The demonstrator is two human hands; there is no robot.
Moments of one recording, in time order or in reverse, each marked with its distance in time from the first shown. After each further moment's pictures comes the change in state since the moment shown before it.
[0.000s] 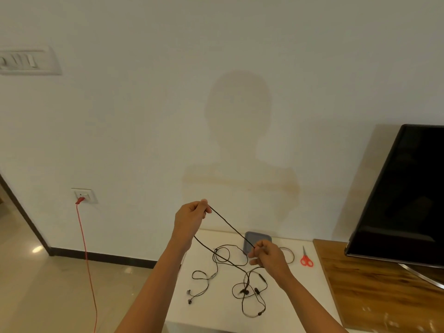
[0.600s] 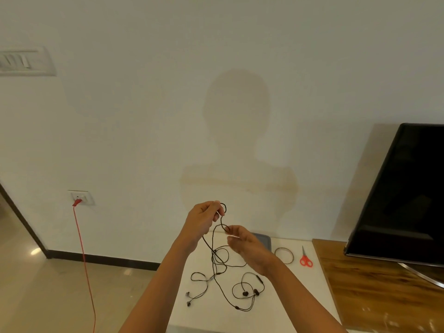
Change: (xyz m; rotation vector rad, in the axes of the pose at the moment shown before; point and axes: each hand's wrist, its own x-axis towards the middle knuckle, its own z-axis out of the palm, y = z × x) left_hand -0.005 0.012 0.015 0.028 -0.238 0.052; right_hand 0.004 -0.051 0.029 0.295 -0.448 -0.008
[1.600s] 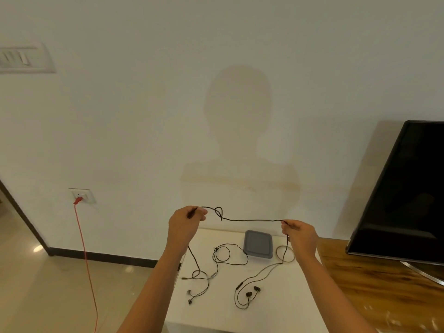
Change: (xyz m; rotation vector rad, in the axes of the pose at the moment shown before) left_hand 0.006 -0.033 -0.020 0.121 0.287 -0.038; right_hand -0.014 0.002 -0.092 -0.379 0.952 -0.085
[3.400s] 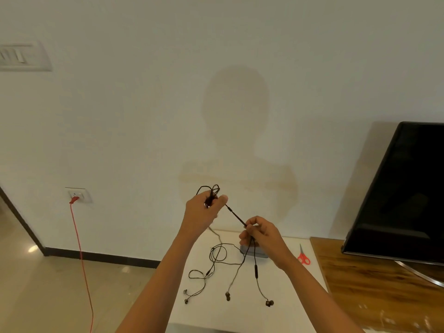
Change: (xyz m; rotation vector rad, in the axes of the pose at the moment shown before) left_hand 0.003 0.030 0.024 -0.013 -0.124 0.264; right_hand -0.048 -0.044 0.021 0.236 -0.664 -0.112
